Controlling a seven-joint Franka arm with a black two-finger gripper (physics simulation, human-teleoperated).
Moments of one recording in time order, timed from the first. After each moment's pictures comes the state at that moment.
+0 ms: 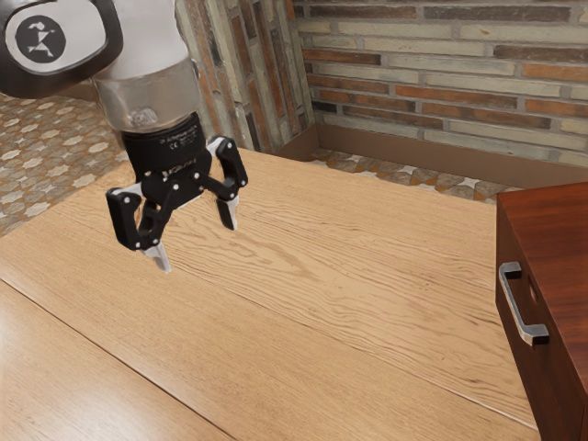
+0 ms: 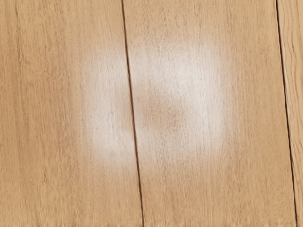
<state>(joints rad) -0.49 -0.17 0.31 -1.51 0.04 1.29 -1.65</state>
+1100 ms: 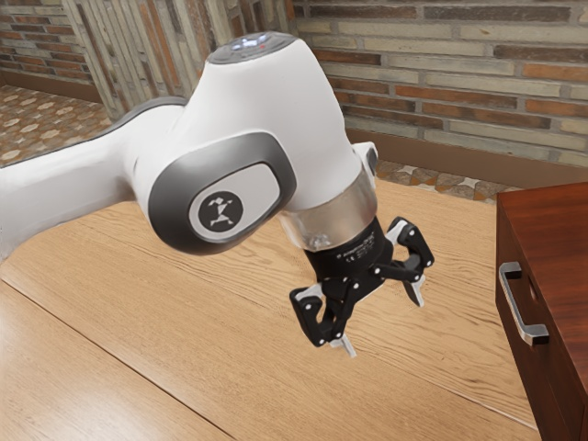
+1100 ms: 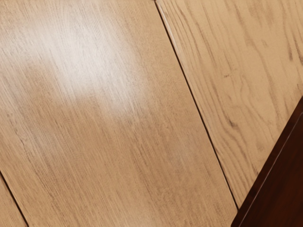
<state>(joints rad) -0.82 -0.09 0.40 -1.76 -0.02 1.89 -1.56</state>
